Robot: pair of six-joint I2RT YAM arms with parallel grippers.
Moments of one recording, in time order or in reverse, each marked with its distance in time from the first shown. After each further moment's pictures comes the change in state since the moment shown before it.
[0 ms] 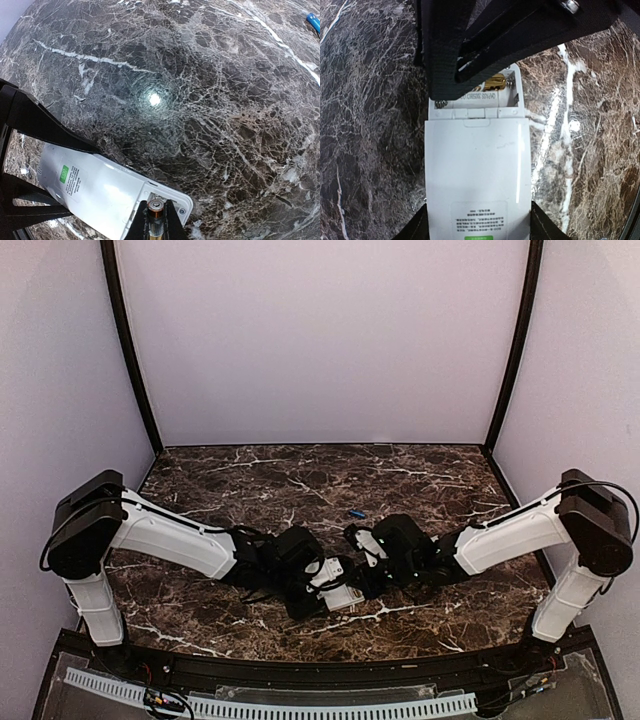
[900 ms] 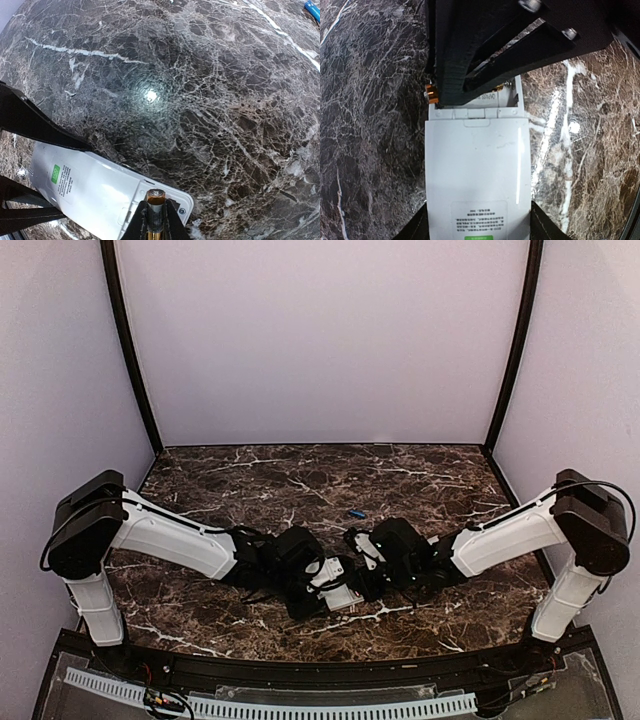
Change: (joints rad) left arm 0.000 0.002 -0.002 0.012 0.000 -0.002; right arm 0.010 0.021 -0.003 -0.005 0.028 0.025
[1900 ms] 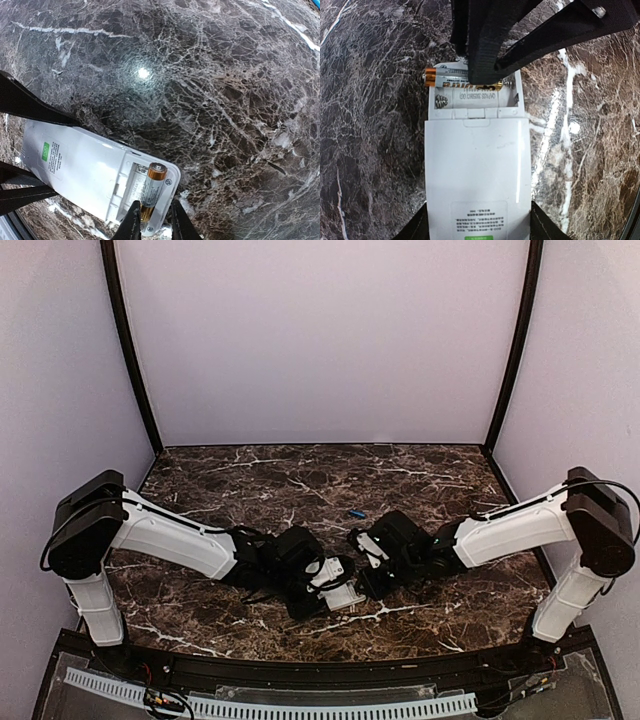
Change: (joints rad) left arm -0.001 0.000 0.000 0.002 0.001 0.000; right arm -0.007 -0.036 0.071 -0.215 -0.011 0.000
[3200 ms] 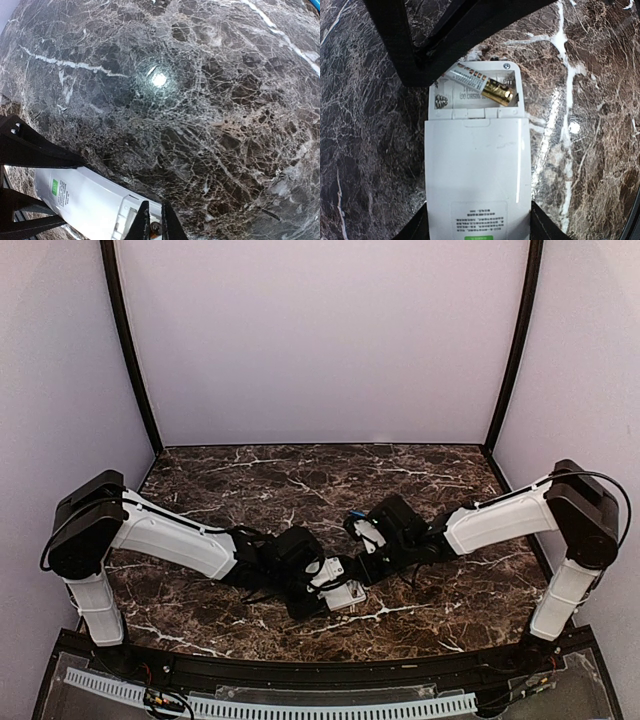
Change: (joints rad) left arm -0.002 0.001 0.000 0.000 0.000 0.000; right arm -0.089 0.083 0.073 0.056 -0.138 -0.006
